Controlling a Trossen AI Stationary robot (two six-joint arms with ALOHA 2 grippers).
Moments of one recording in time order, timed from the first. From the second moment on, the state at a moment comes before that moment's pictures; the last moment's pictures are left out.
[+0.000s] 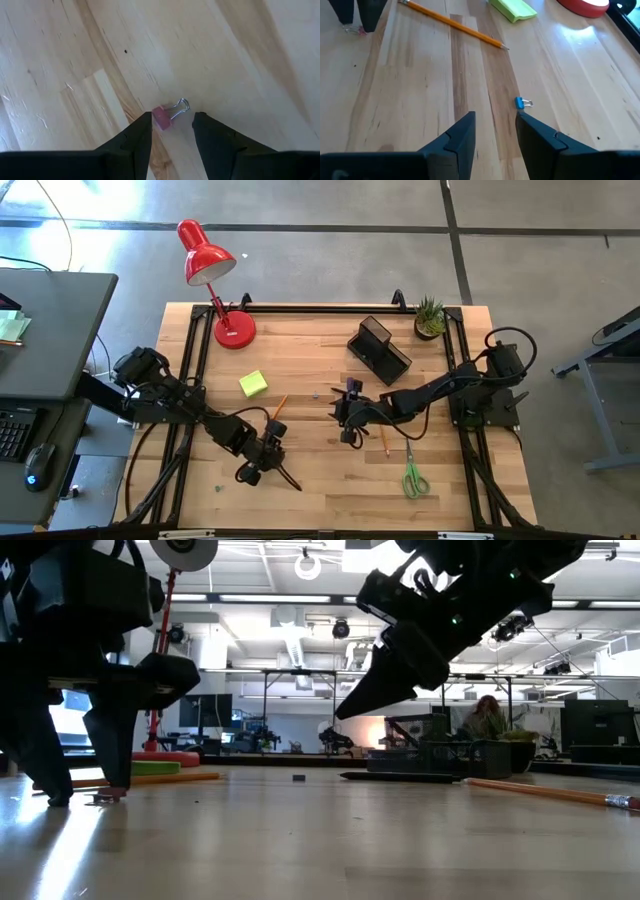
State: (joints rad) left arm -0.43 1.68 0.77 -0.22 -0.15 -0.01; right arm 0.23 1.74 0.87 0.18 0.41 0.05
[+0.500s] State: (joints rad) left arm -0.43 1.68 0.77 -0.18 -0.15 -0.04; right arm 0.23 1.74 0.87 0.17 0.39 0.07
